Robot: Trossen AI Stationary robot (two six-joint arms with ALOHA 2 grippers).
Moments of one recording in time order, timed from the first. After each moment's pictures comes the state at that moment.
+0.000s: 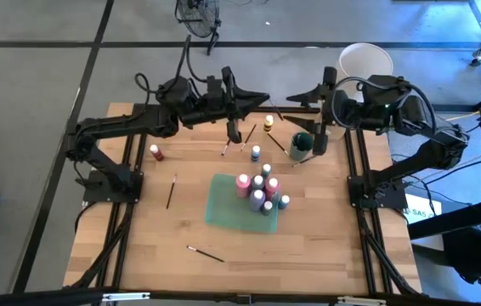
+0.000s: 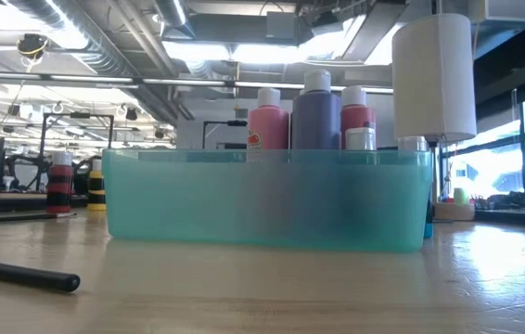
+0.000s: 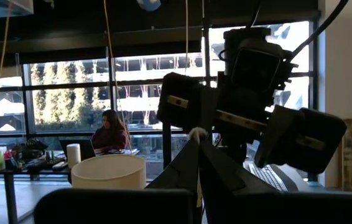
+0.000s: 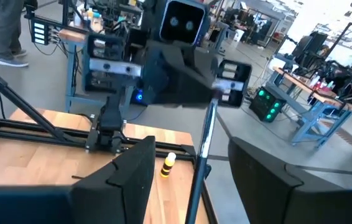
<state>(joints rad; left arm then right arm) 0.18 1.51 1.56 0.29 0.04 0.01 0.02 1.30 1.82 -0.68 0.21 -0.27</state>
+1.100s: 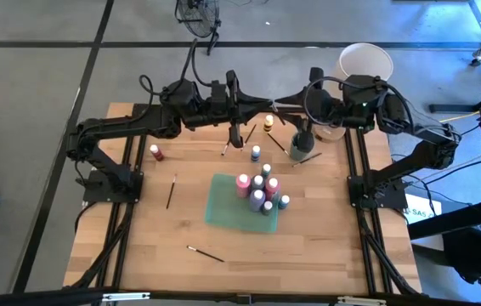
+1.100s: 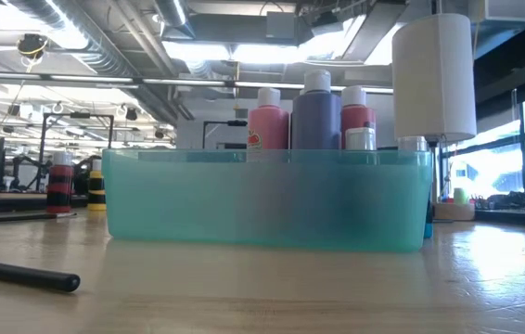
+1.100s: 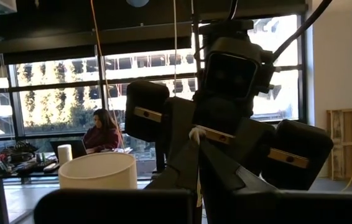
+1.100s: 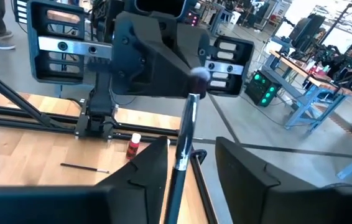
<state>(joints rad) 0.17 1.53 1.56 0.29 0.07 0.04 -0.02 1.36 1.82 -0.68 0.21 -0.27</state>
